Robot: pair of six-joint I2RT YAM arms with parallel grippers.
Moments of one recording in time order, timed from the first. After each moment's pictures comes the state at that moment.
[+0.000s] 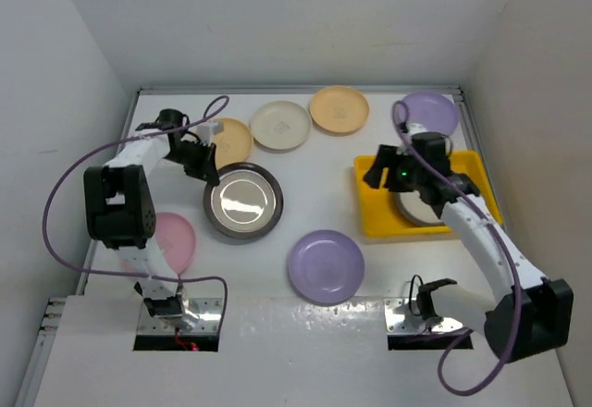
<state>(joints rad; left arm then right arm) 0.09 1.84 1.29 -0.78 0.59 0.40 0.12 1.09 0.84 -0.46 -0.13 0.36</state>
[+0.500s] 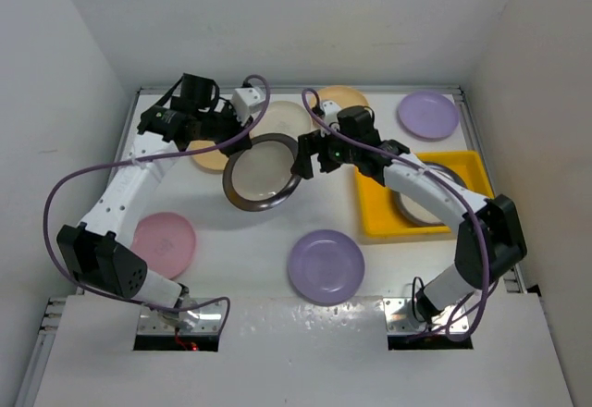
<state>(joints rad) -0.27 1.45 1.54 -0.84 0.50 0.48 0.56 1.55 1.16 -0.24 -0.30 0.21</state>
